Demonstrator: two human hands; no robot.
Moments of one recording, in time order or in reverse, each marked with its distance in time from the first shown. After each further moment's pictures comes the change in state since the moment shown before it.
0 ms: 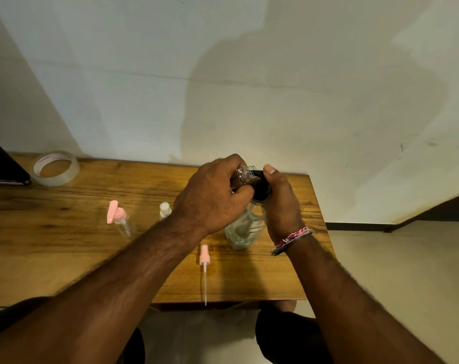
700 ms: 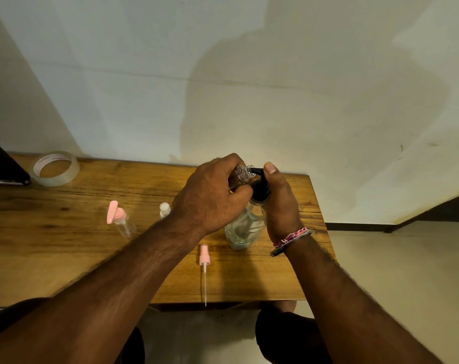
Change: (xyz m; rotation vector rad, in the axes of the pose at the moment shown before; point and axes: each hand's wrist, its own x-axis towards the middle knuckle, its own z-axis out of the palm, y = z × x) left_hand -0.001 -0.002 -0.001 -0.015 -0.004 -0.015; right_hand -0.003 -0.004 0.004 -0.050 -0.027 -0.032
